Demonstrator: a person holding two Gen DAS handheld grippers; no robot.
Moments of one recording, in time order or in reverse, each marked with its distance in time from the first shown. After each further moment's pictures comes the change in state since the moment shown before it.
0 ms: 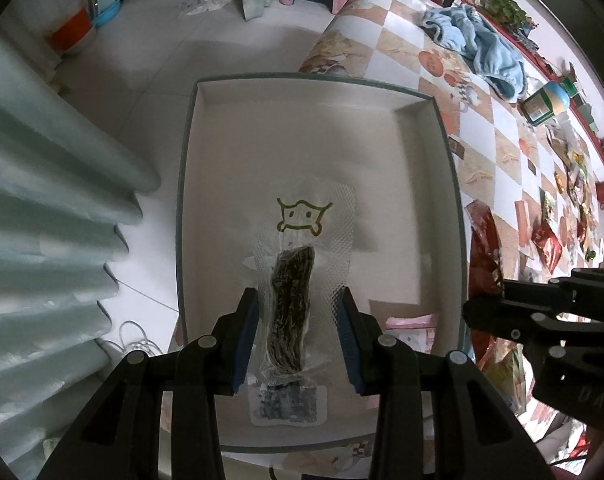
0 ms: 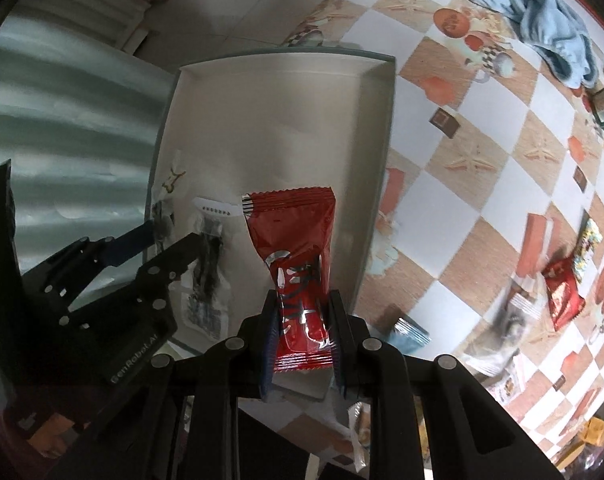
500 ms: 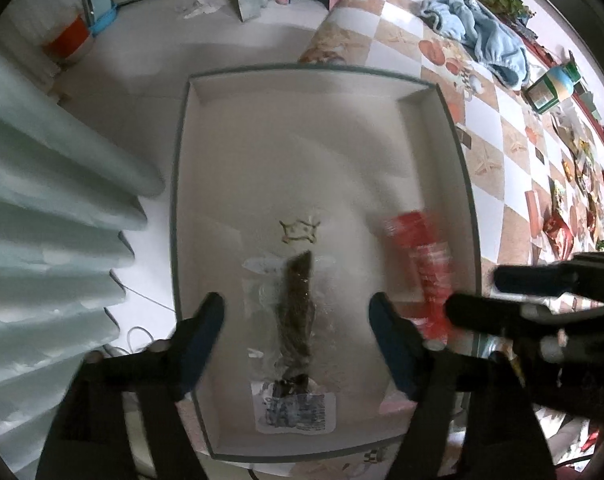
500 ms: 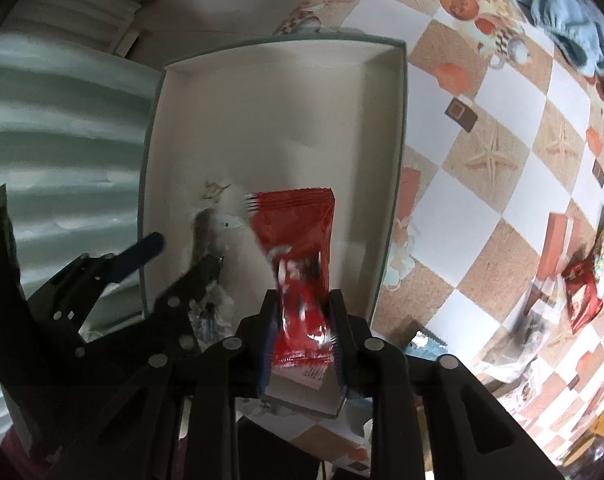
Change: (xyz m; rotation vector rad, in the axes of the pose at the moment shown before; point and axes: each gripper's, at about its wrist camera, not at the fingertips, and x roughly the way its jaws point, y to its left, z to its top) left arm 0.006 -0.004 -0.005 0.037 -0.015 0.041; right arm 0.018 0.003 0.015 0.054 0.040 0.033
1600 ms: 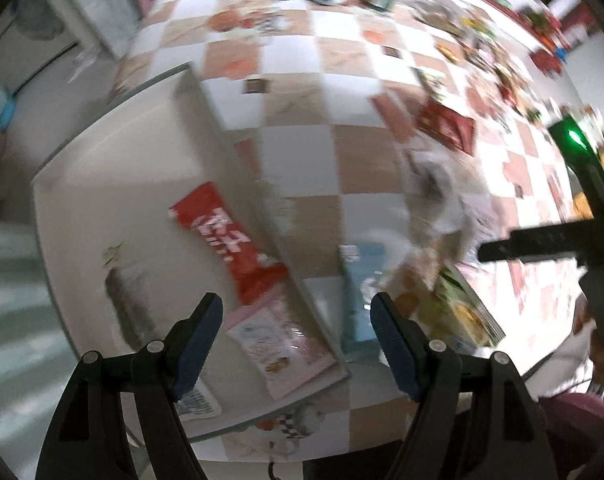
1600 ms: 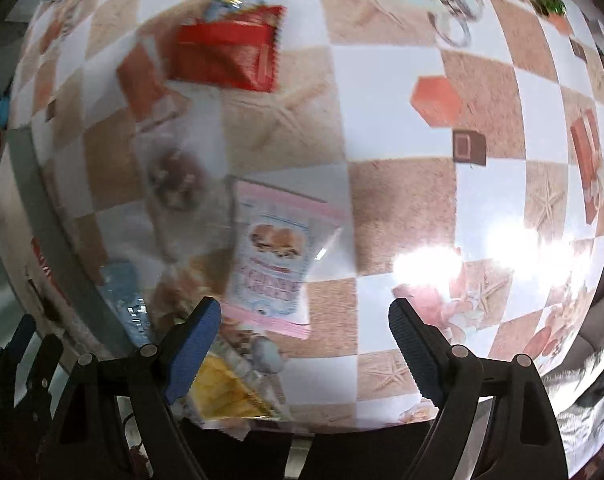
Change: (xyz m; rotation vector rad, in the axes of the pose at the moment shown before) left arm -0.016 -0.144 -0.028 0.434 0.065 -0.132; right arm -0.006 -0.246 -0.147 0.710 0.066 -0.076
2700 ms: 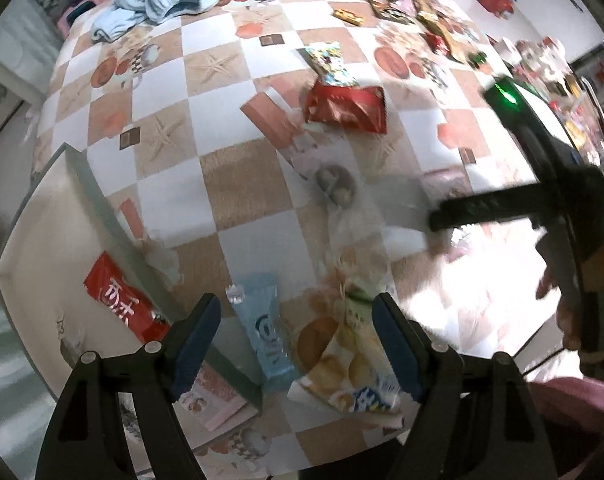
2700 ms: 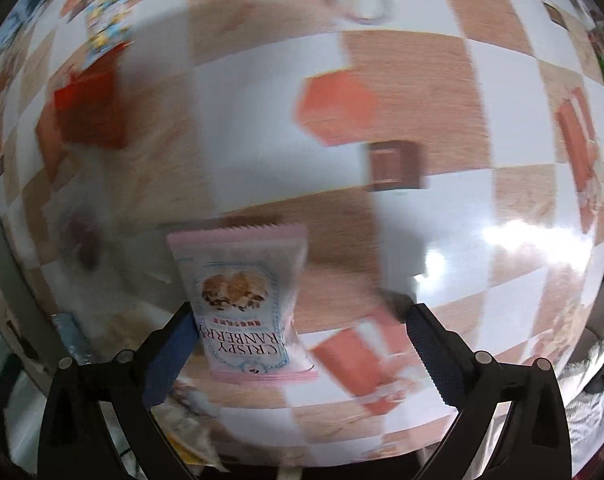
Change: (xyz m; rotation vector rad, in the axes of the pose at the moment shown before) left arm 0.016 -0.079 0.032 0.180 0.048 -0.025; right arm 0.001 -0.069 0.074 0.090 -0.040 -0.033
